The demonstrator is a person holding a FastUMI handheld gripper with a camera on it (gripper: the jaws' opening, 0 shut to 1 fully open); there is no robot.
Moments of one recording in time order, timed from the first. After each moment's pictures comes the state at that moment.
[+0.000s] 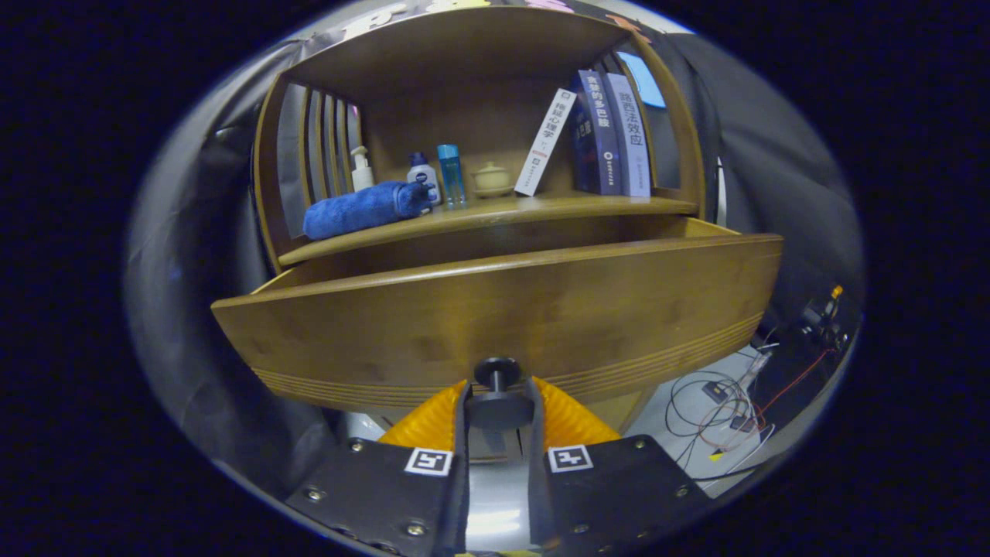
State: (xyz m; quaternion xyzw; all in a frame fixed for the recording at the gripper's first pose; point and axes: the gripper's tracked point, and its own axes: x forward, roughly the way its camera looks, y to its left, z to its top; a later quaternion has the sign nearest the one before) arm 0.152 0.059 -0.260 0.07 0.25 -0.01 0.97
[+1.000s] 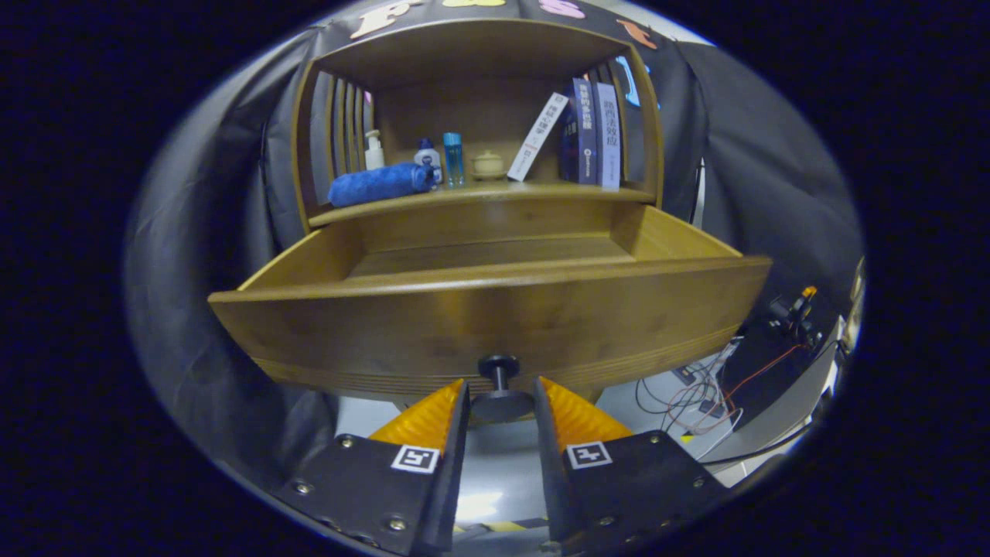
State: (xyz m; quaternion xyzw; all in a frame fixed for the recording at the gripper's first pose) arm 0.060 0.057 -0.228 0.03 0.26 -0.04 0.96
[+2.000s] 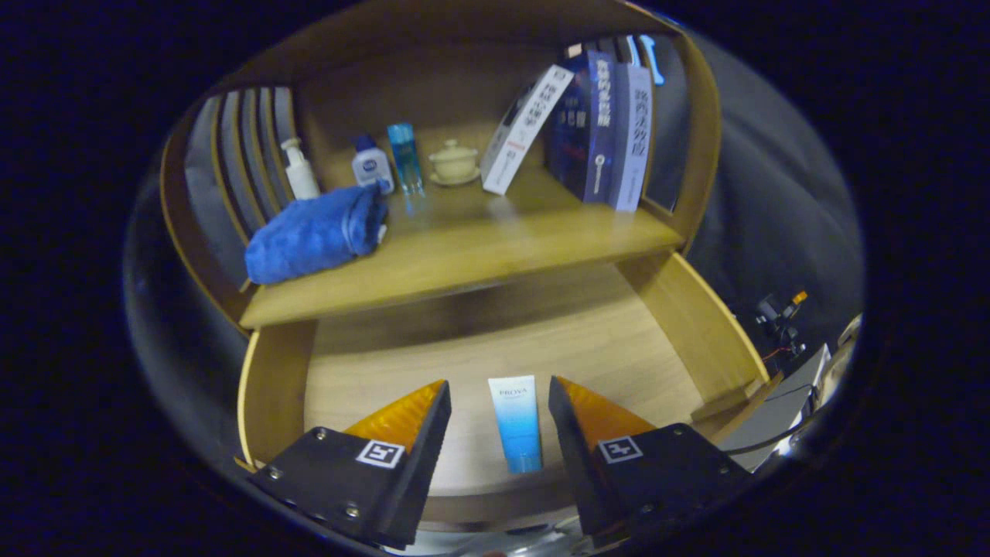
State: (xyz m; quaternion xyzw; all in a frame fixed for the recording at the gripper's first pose) arm 0.214 0.048 -0.199 0.04 0.44 -0.11 0.89
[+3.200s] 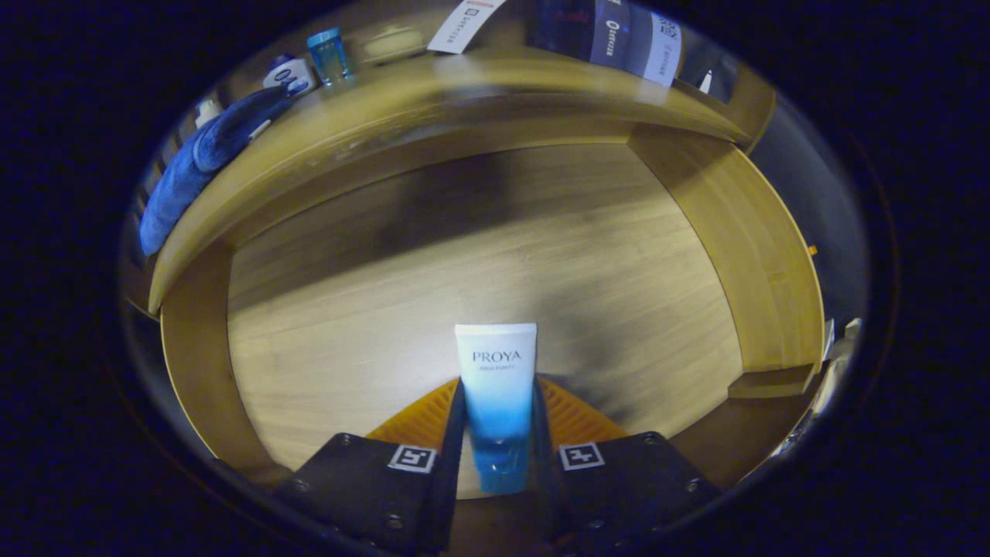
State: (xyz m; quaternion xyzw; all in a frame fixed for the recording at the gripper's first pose) arm 0.213 0.032 -0.292 0.07 0.58 -0.12 0.80
